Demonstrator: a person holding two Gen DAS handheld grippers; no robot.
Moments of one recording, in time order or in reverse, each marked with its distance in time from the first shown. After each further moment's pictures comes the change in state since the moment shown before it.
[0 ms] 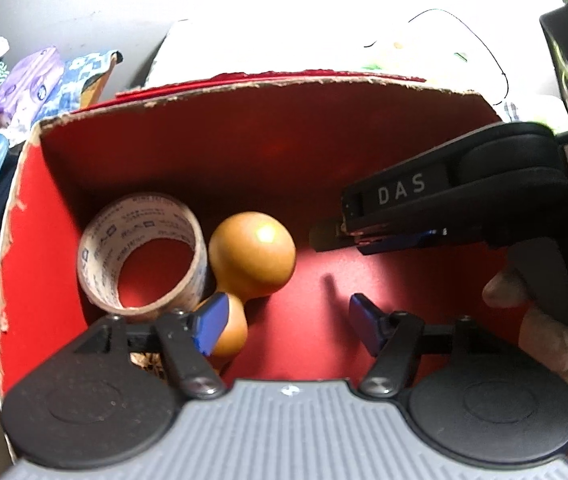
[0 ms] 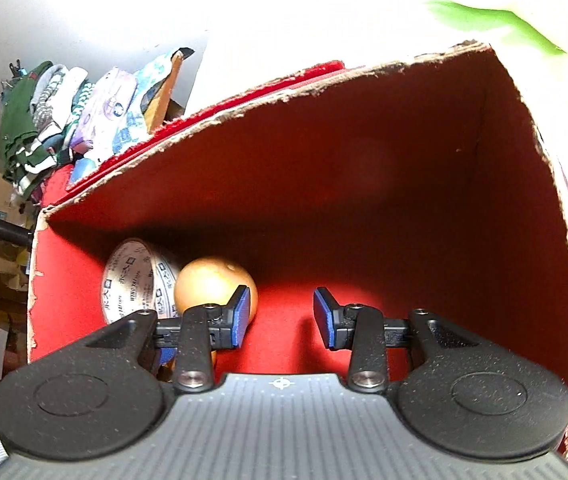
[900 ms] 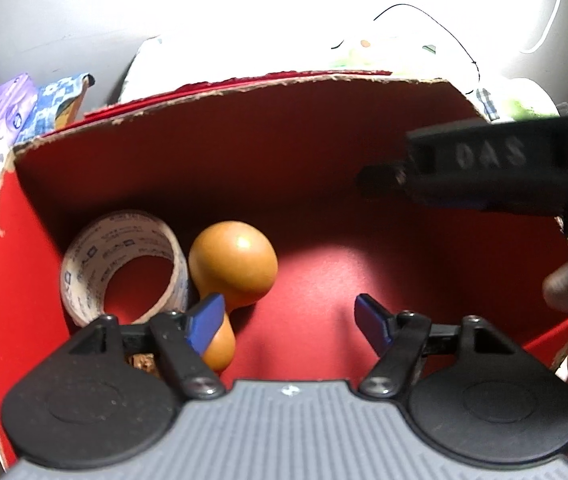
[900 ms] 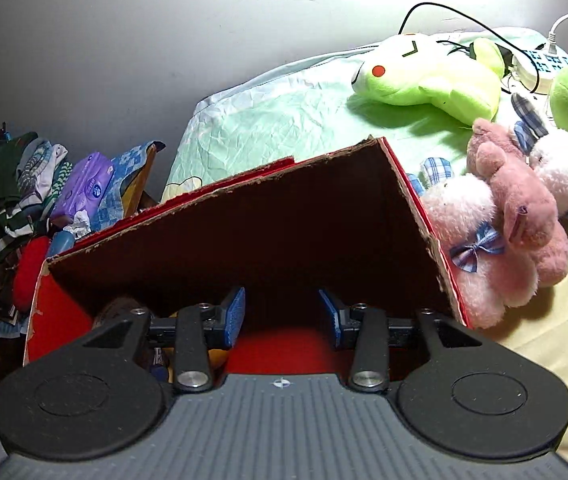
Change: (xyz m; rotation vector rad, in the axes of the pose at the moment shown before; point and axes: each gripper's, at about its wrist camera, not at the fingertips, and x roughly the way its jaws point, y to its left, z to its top) left arm -0.009 -0.008 -0.006 0.092 -0.037 -0.056; right arm -0.055 0.008 -0.040 0.001 -0.345 -0.158
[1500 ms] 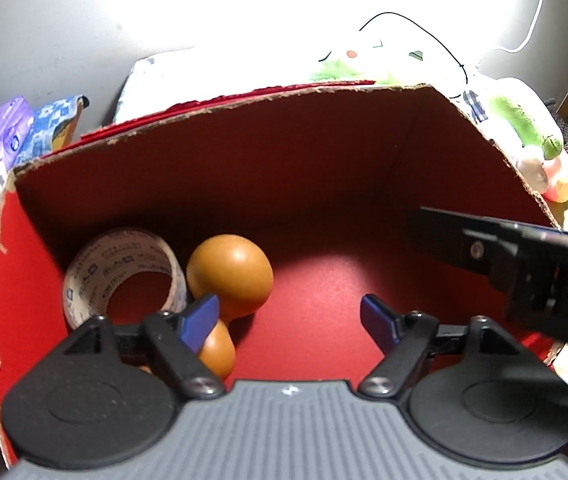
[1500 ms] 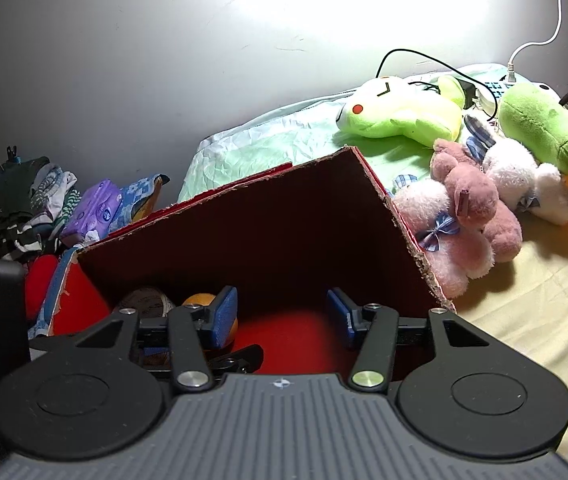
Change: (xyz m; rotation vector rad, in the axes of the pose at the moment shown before) left arm -0.005 -0.003 -0.001 0.042 -0.041 0.006; right arm -0.048 0.004 -0.039 0.003 -0.158 -0.032
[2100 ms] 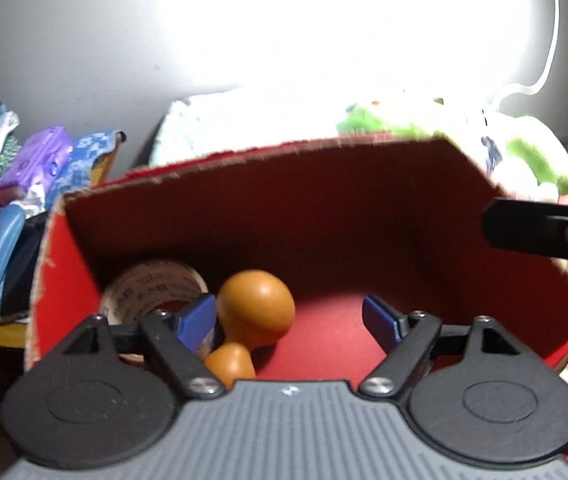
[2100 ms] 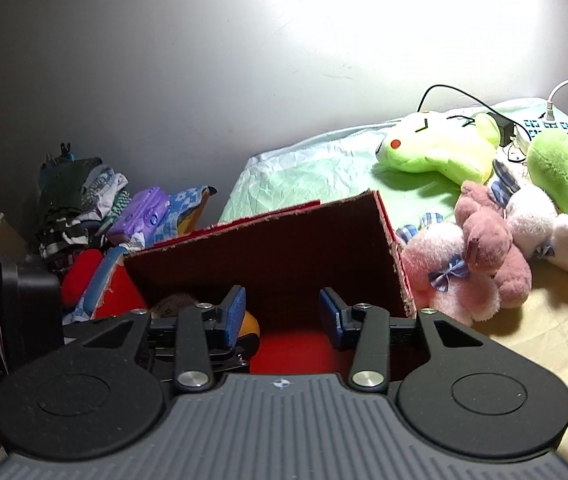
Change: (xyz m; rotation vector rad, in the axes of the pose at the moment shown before) left arm -0.028 -0.005 -0.004 -0.061 -0.162 0.086; right arm -0.037 -0.026 0.022 -0.069 -0.050 0.181
